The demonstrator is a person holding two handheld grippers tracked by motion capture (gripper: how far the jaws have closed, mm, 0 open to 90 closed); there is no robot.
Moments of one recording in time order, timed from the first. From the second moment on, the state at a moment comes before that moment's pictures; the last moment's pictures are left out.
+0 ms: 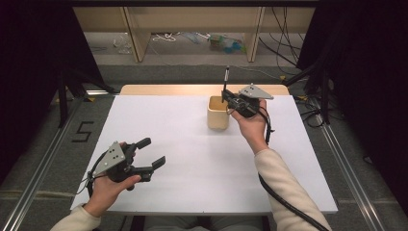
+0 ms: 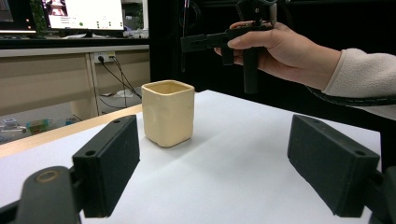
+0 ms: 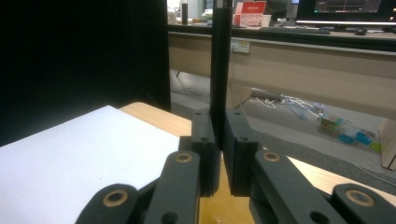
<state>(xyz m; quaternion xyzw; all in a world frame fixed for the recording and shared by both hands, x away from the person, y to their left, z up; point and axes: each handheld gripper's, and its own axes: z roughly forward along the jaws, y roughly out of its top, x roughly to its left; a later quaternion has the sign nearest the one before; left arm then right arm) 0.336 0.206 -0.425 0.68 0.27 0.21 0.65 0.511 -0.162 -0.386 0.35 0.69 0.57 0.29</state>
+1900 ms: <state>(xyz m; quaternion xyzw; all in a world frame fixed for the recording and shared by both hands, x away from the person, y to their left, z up) 0.336 0.207 -0.426 0.67 0.27 0.21 0.65 0.521 -0.155 -0.391 0.35 0.69 0.56 0.29</state>
